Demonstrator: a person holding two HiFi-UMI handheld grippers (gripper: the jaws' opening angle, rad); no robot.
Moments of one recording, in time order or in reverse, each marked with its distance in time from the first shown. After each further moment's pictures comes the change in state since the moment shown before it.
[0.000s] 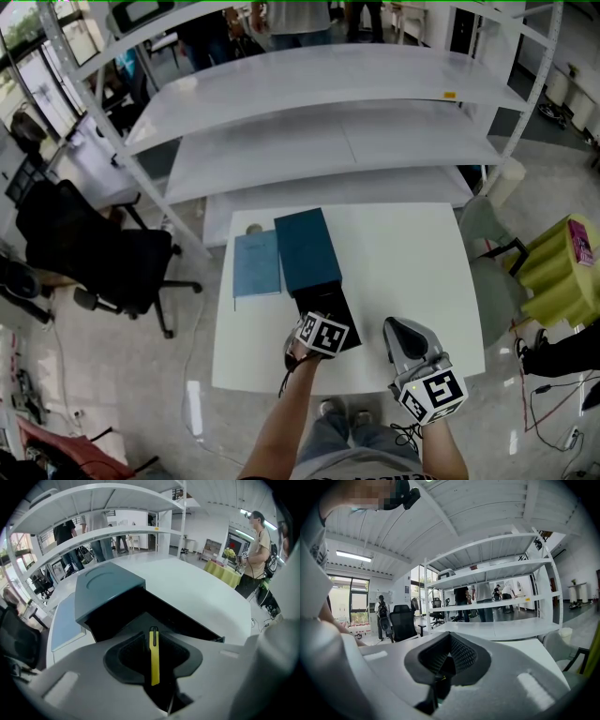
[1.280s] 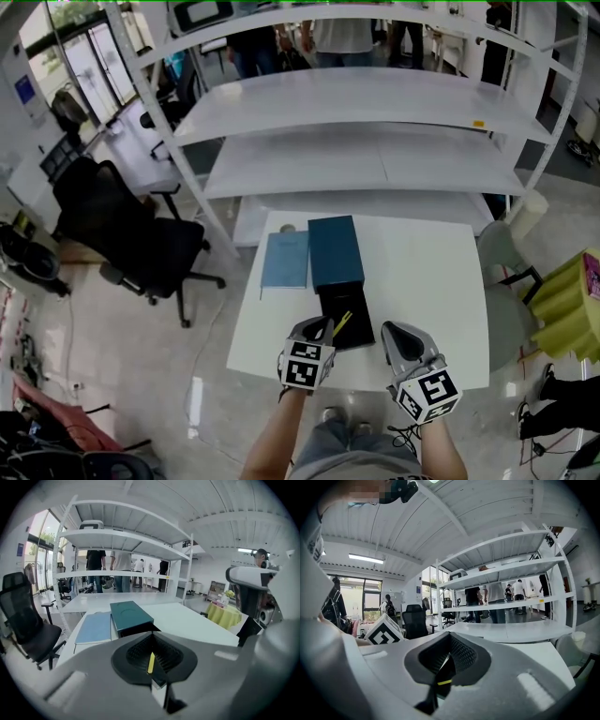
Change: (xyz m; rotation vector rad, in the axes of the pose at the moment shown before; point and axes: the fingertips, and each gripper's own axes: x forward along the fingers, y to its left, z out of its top) left arm -0.138 0.010 0.000 -0.214 -0.462 0.057; right arm -0.001 0.043 0.001 -0.038 -0.001 0.137
